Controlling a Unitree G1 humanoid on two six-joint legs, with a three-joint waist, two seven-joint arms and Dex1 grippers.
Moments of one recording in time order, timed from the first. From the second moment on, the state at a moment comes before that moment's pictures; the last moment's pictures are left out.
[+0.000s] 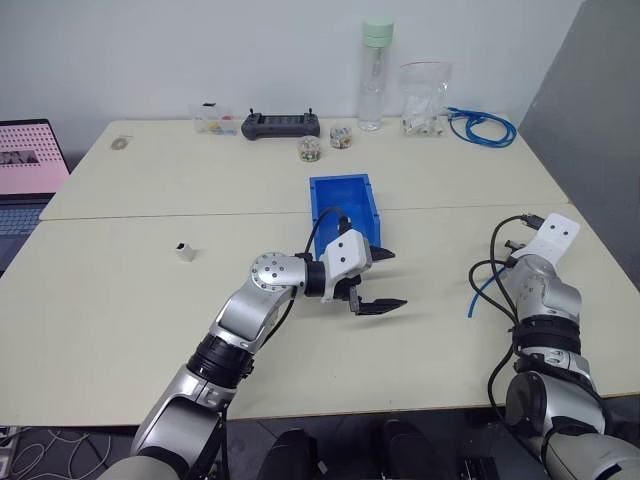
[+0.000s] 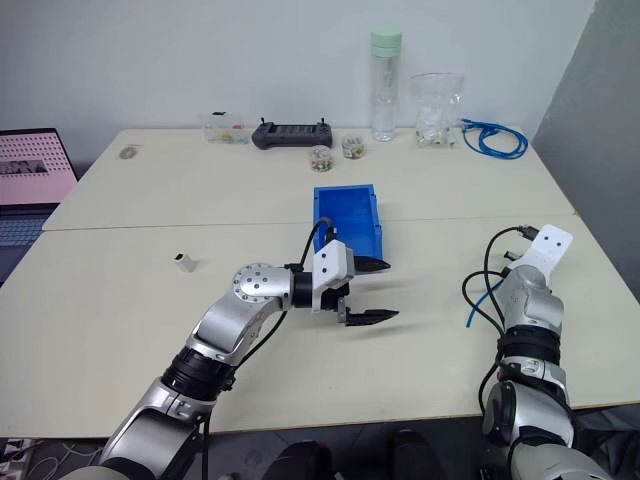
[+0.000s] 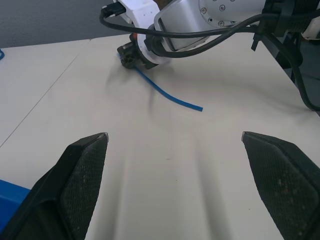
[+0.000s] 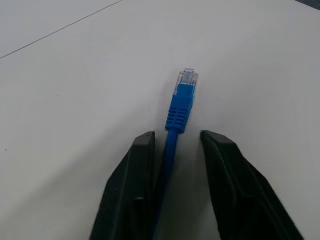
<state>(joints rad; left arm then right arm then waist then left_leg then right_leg) -0.59 0.33 -0.34 0.05 -0.19 0.23 -1.01 -0.69 -0.28 -0.47 0.53 0.22 0.53 -0.39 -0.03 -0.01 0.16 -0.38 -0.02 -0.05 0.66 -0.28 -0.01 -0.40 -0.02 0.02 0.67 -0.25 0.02</state>
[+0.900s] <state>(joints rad) 0.24 0.52 0.01 -0.53 -0.30 0.34 -0.81 -0.44 -0.69 0.17 -0.32 0.41 0.73 0.73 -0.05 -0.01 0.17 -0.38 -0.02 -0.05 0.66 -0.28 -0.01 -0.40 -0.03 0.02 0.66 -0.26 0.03</state>
